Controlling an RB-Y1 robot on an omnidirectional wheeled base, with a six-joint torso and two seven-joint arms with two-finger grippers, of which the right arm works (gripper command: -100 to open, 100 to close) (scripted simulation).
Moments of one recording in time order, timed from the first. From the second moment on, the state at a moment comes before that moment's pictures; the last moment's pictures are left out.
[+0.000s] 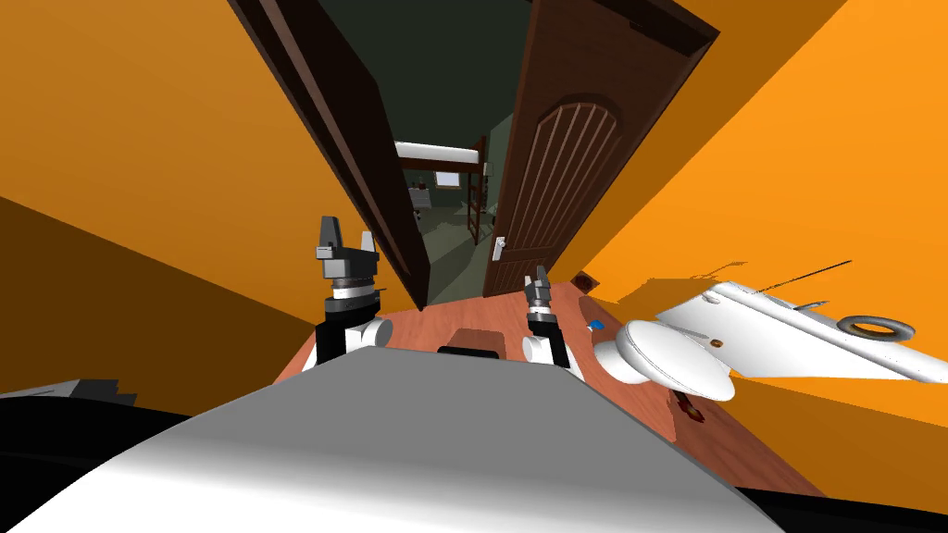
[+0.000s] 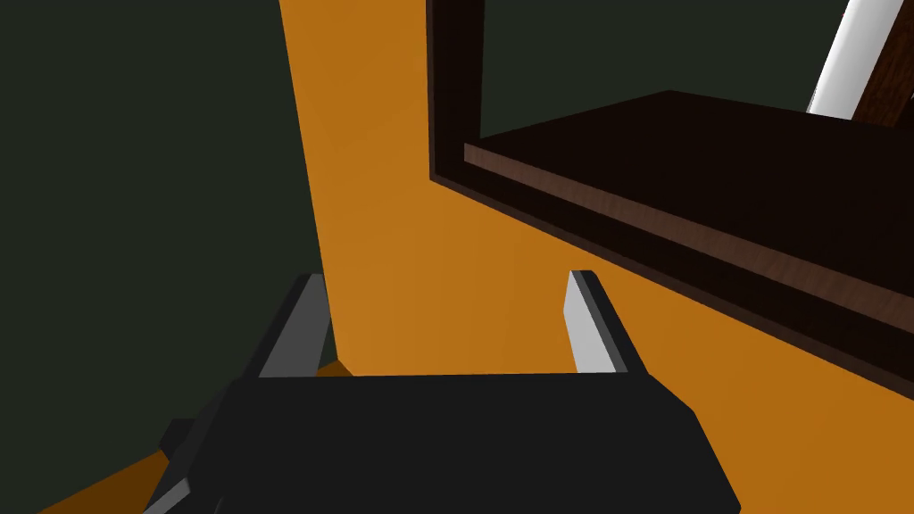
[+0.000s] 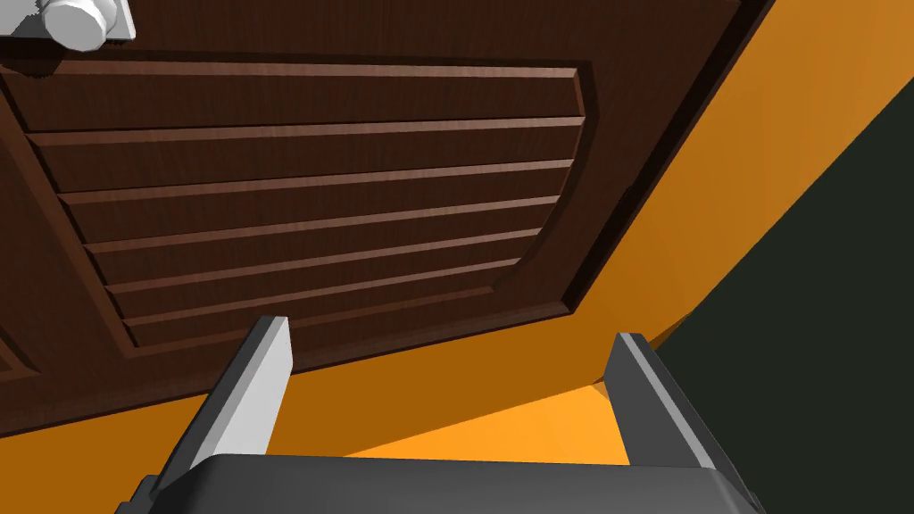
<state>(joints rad) 0.39 -0.11 0.09 -1.99 -0.11 -0.34 0.02</state>
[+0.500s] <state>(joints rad) 0.34 -0.14 0.11 -1.89 -0.12 -0.33 0.01</state>
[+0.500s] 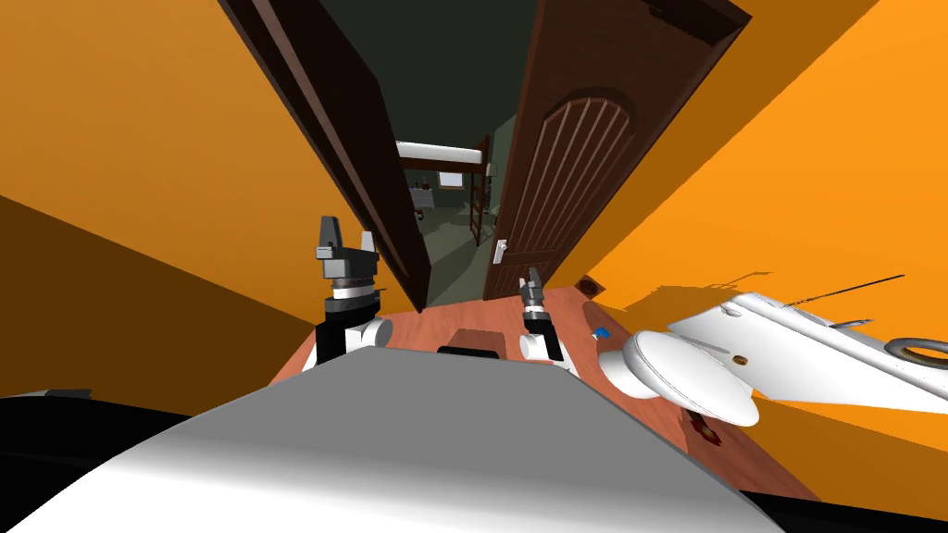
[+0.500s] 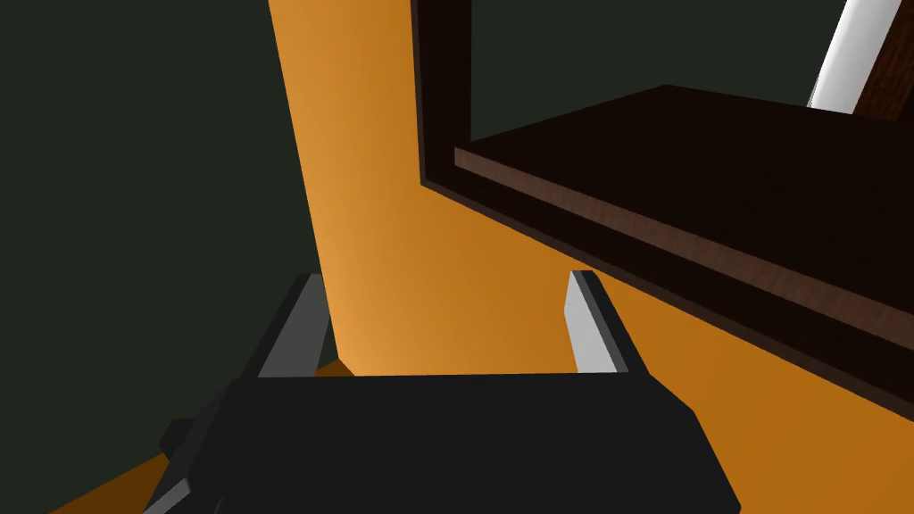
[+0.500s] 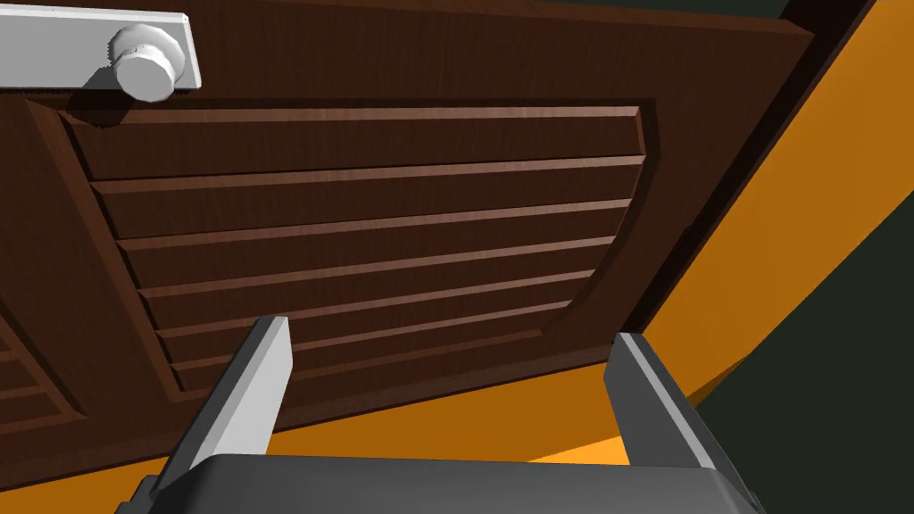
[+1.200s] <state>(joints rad) 0.27 -0.18 0.14 -1.75 -0.14 -0.33 -0.01</state>
